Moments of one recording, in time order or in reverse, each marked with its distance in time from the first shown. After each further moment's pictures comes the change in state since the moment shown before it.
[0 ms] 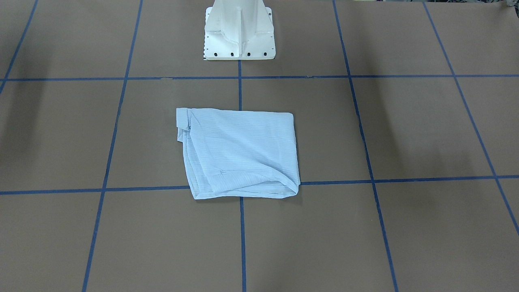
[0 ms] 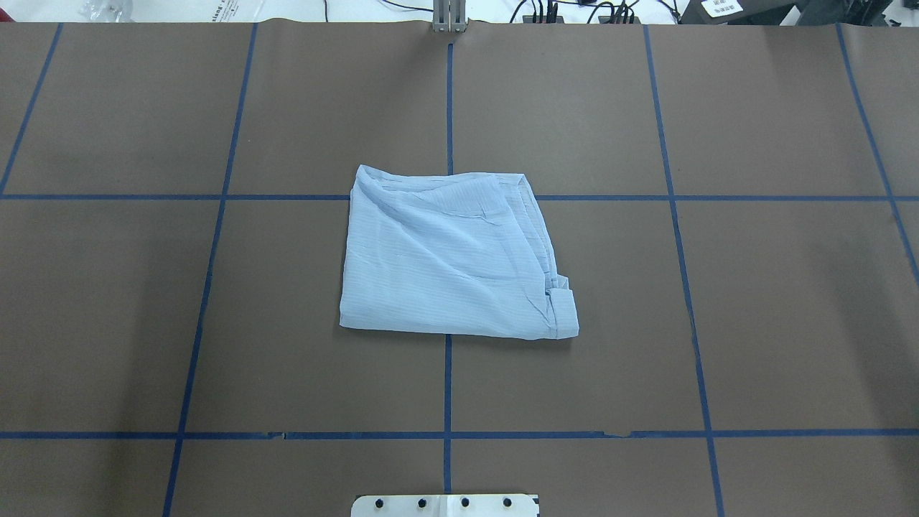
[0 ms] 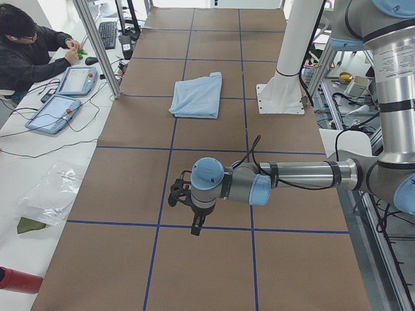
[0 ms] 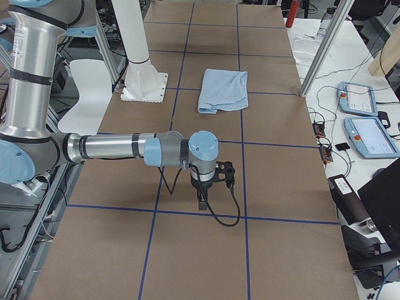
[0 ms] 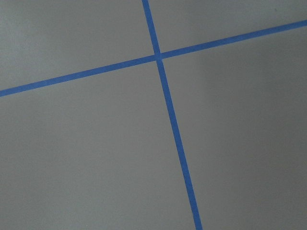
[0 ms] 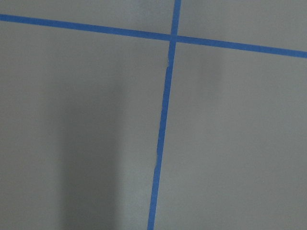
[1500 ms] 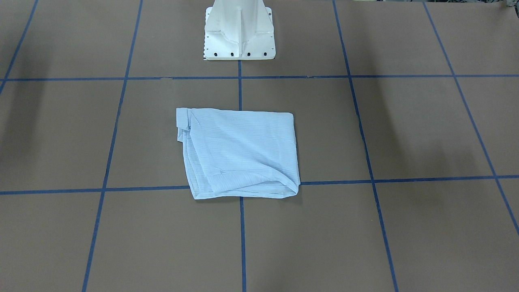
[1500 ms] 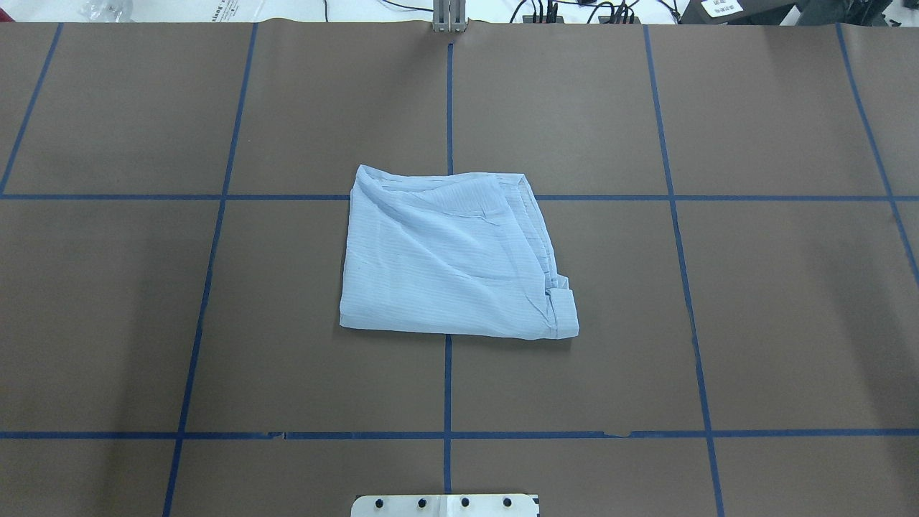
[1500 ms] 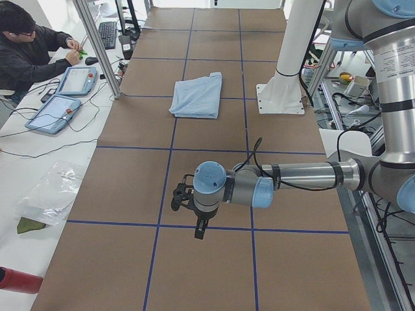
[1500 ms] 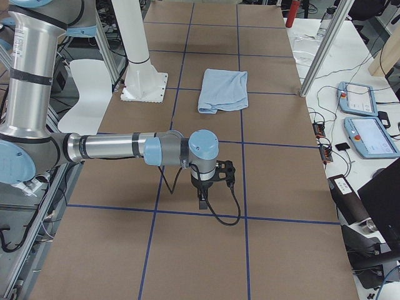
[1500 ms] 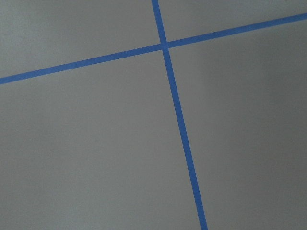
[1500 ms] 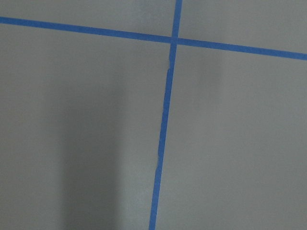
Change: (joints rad) left arm 0.000 0.015 0.009 0.003 0.005 -0.006; right arm 0.000 0.002 0.004 0.001 0.000 0.006
